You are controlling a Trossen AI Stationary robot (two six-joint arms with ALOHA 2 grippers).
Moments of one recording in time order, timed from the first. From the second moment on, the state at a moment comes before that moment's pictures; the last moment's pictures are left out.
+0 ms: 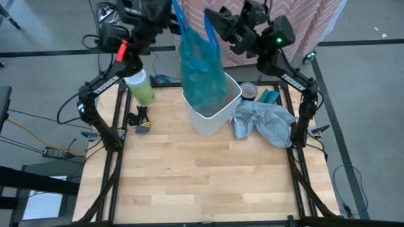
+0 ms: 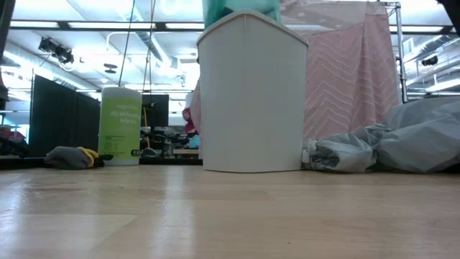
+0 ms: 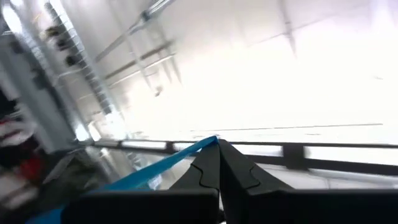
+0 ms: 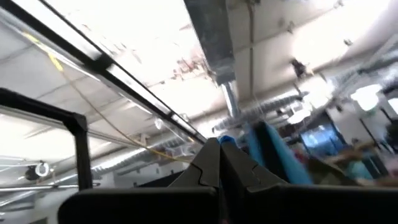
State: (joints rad) left arm 0.49 1.62 2.00 0.61 0.22 -1.55; right arm -0.35 1.82 2.30 0.30 -0.29 0.66
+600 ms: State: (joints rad) left arm 0.52 1.64 2.21 0.61 0.42 -1.55; right arm -0.29 1.85 2.36 0.29 -0.51 0.72
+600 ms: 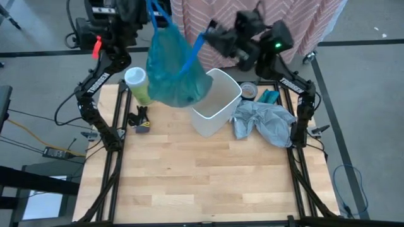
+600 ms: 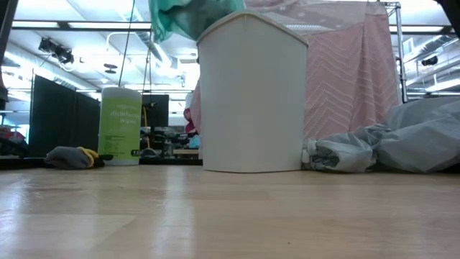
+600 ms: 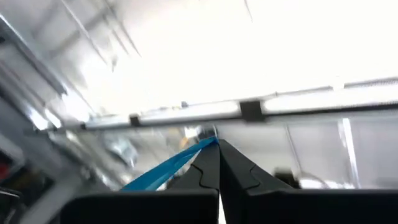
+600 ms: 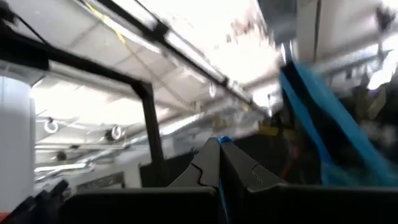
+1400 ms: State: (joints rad) left arm 0.60 1.55 2.29 0.39 0.62 -1.48; right arm -0.20 1.97 2.36 0.35 -0.51 0.71
